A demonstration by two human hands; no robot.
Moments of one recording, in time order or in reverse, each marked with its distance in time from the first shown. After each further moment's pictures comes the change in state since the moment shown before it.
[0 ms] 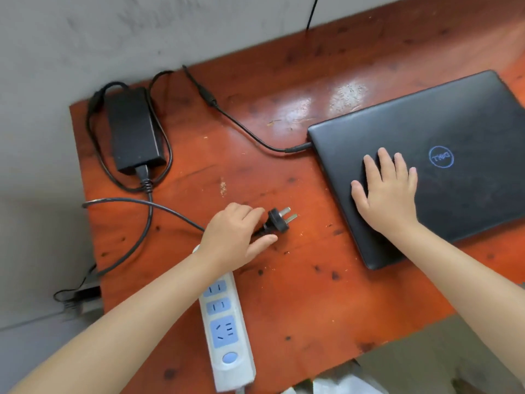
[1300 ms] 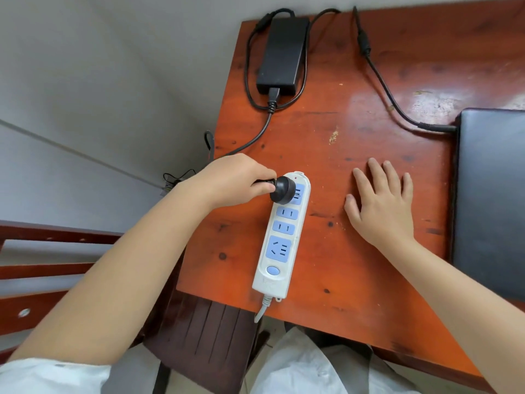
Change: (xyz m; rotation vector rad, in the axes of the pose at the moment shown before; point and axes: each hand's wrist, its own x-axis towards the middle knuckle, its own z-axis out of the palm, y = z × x) left_hand -0.097 -0.010 -0.080 -0.034 -0.331 -0.523; right_hand -0.052 -0.098 0.046 0.089 -0.118 -0.614
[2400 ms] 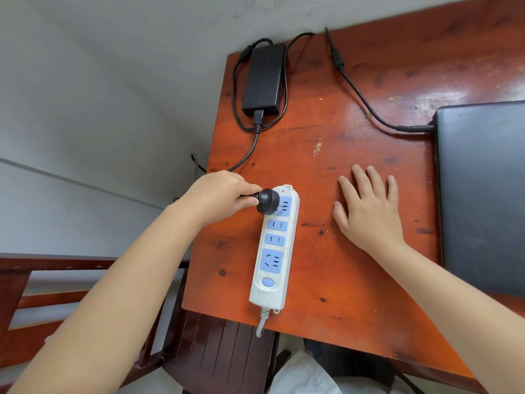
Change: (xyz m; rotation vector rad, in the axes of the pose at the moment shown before) left_hand 0.004 0.000 0.004 0.138 0.118 -0.023; right_hand -0.001 0.003 -0.003 0.052 0.037 -0.020
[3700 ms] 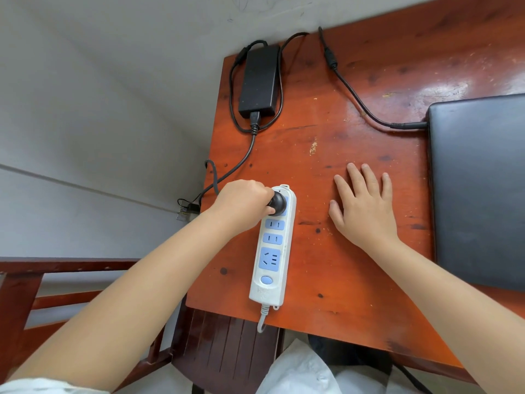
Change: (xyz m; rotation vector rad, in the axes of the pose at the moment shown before) left_hand 0.015 0.047 0.002 0.329 -0.160 -0.066; right_hand 0.000 0.005 0.004 0.003 0.043 -0.017
